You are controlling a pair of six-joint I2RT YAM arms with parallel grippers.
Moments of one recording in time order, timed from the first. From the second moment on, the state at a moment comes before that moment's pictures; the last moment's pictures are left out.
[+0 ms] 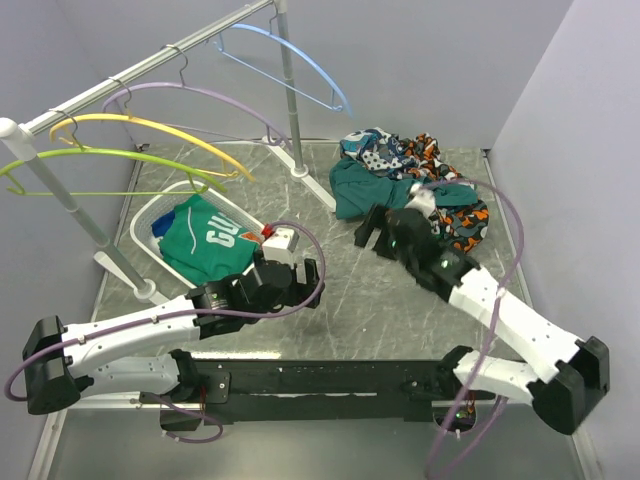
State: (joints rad) left arm -1.13 1.06 0.80 -0.30 -0.47 -0.70; right arm 0.68 1.05 0.89 -0.44 0.36 0.78
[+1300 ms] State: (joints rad) left arm -1.13 1.12 0.89 -0.38 -0.44 -0.67; right arm 0.24 1.61 1.35 -0.34 0.24 0.51
